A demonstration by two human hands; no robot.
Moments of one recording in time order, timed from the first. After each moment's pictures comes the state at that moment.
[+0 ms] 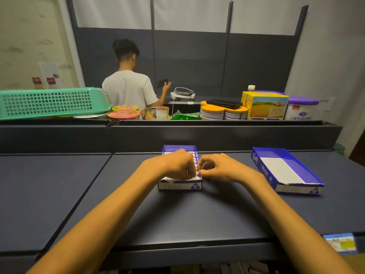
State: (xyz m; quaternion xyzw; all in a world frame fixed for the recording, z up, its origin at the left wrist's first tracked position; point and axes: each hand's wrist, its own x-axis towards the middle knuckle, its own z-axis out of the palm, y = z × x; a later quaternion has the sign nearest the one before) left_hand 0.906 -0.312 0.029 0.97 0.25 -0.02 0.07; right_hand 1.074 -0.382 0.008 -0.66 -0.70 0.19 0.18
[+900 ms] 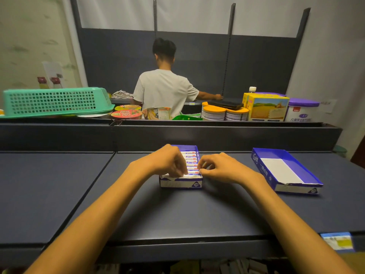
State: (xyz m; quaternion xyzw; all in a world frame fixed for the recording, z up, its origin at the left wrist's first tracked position) left_hand 0.875 -0.306 0.030 0.94 0.30 0.06 0.15; right_hand 1.071 -0.389 0.008 -0.67 -0.71 0.14 0.16
